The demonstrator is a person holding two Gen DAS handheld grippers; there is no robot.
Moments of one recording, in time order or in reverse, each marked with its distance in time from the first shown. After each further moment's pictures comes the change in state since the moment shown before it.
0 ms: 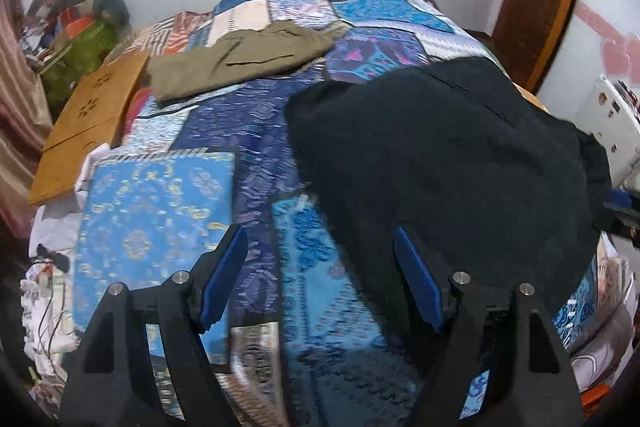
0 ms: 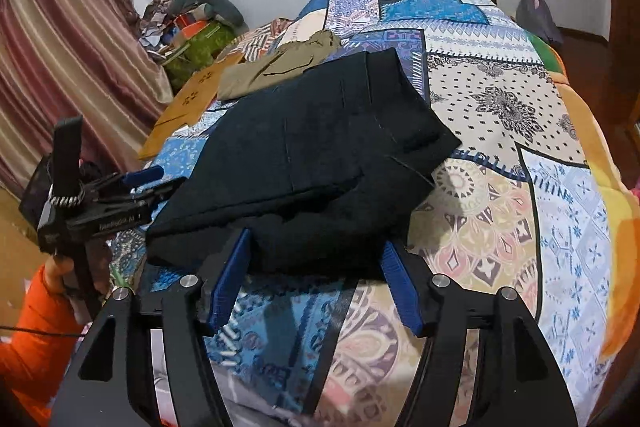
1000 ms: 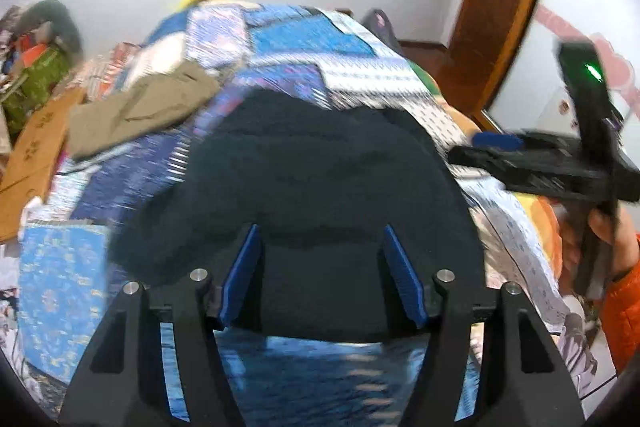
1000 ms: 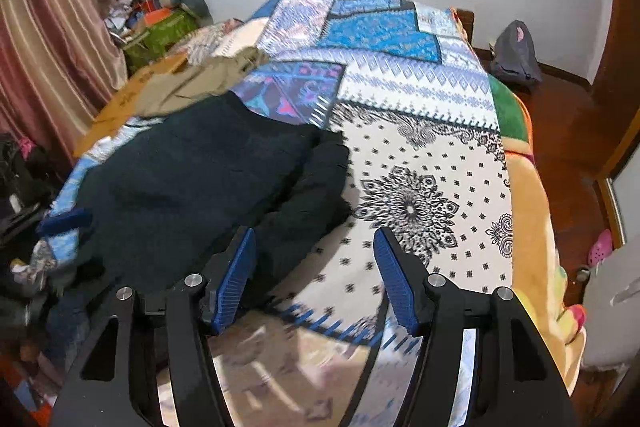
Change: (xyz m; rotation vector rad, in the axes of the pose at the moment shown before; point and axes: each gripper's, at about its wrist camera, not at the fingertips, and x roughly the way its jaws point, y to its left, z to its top) left arm 0.007 -0.108 0.073 0.013 -0.077 -0.117; right arm 0.014 -0.099 0.084 -0.113 0.012 -0.146
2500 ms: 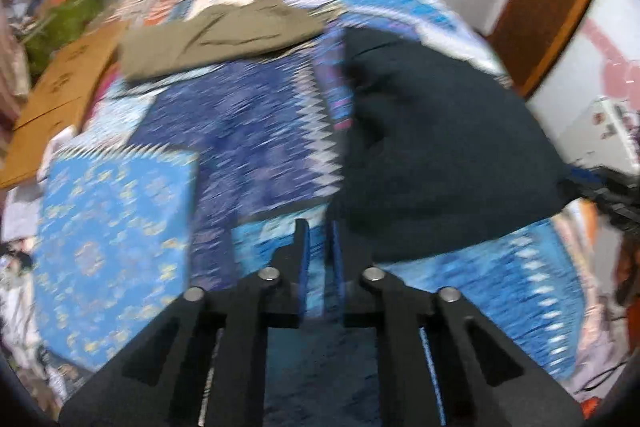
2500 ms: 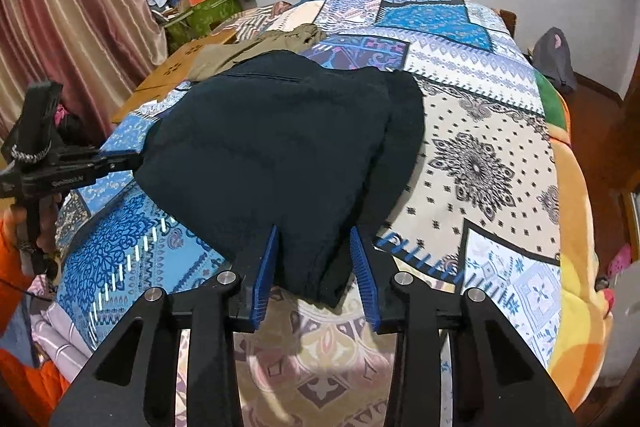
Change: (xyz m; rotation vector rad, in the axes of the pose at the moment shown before) left arm 0.015 0.121 -0.044 -0.130 0.167 0.085; right arm 0.002 0.032 -0.038 -0.087 0.040 0.092
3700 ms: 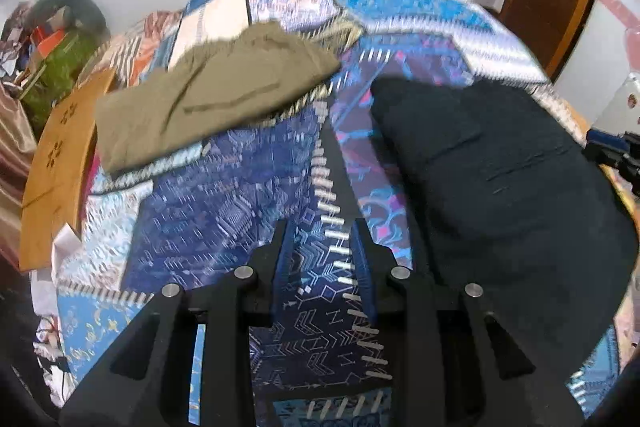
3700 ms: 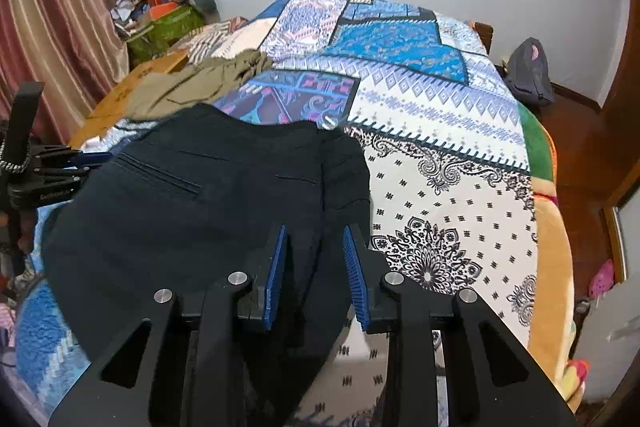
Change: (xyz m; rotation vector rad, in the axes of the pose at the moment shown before) left arm 0.066 -0.009 0.109 0.149 -0.024 0.058; right arm 0.042 -0.047 0.070 0.023 -0.055 -0.105
